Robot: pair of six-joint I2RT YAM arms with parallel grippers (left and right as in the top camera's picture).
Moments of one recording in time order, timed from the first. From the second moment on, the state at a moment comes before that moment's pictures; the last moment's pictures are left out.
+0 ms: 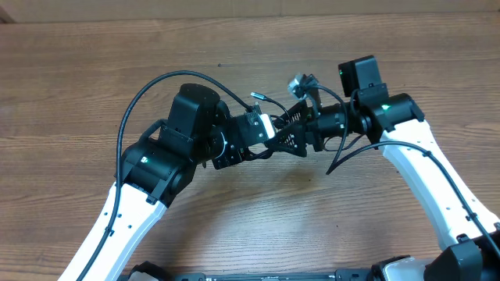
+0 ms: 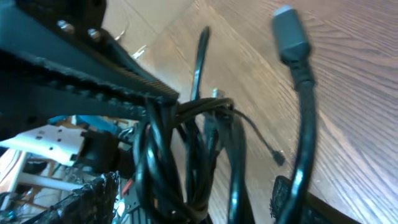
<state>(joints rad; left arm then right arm) -0.50 1.24 1.23 -0.74 0.26 0.71 0.29 1.53 1.28 -0.78 -1.06 -0.29</state>
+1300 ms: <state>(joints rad) -0.44 1.24 1.23 -0.69 0.05 -0.20 0.32 1.53 1.28 -0.54 -1.00 -0.04</state>
